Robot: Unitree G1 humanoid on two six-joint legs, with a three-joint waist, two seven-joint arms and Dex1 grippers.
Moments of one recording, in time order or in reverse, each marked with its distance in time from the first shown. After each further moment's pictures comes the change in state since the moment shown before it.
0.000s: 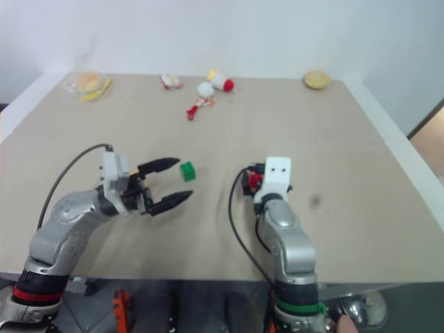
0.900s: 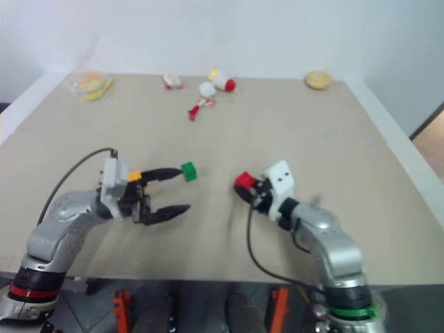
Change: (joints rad) left arm -0.010 0.051 -0.012 0.065 -0.019 -0.013 -0.233; right arm 0.060 -0.549 0.019 0.016 0.323 -0.220 0.928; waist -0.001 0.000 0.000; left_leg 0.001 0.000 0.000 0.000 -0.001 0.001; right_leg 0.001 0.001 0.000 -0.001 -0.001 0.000
